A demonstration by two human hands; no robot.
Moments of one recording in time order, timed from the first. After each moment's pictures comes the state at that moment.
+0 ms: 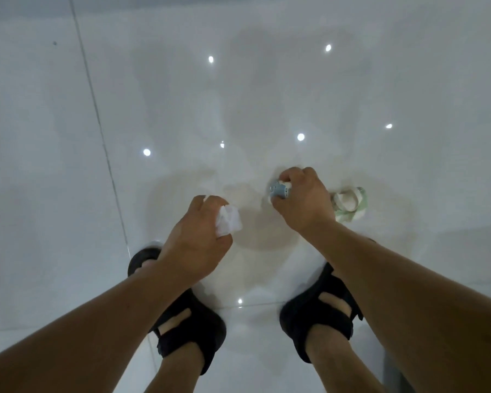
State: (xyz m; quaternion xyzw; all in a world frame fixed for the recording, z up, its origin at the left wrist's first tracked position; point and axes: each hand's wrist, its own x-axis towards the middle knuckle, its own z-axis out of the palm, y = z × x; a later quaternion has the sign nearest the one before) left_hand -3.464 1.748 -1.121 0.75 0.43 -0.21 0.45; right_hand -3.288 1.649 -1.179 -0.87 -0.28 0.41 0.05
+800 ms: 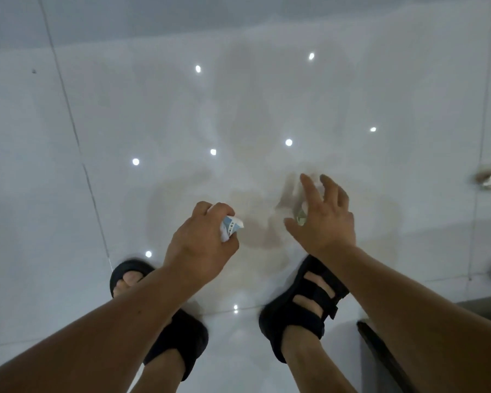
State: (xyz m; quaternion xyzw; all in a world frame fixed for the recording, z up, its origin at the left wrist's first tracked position) left_hand -3.416 1.729 -1.103 0.76 0.44 -0.21 0.43; right_hand -3.239 1.588 -1.137 -0.87 -0.30 0.39 -0.07
